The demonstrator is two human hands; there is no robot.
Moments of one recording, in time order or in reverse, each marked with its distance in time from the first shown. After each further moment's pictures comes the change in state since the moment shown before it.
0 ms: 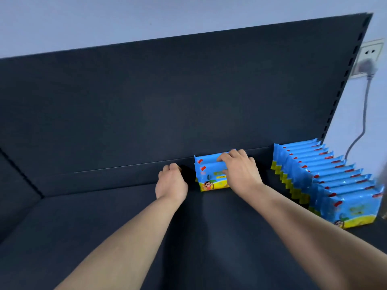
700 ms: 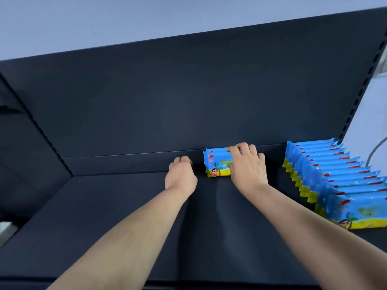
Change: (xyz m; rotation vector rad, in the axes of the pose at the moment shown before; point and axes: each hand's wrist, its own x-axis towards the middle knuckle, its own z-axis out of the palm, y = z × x) left_hand -0.028 0.007 -0.018 0.051 0.023 -0.010; right_hand -0.012 -0.008 0.009 -0.052 0.211 -0.022
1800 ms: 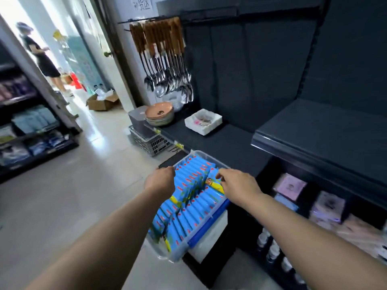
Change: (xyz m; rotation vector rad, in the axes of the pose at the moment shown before) left_hand -0.409 -0.502 -0.201 0.349 -0.105 -0.763; right_hand -0.312 -0.512 -0.013 0.430 -0.636 -0.847
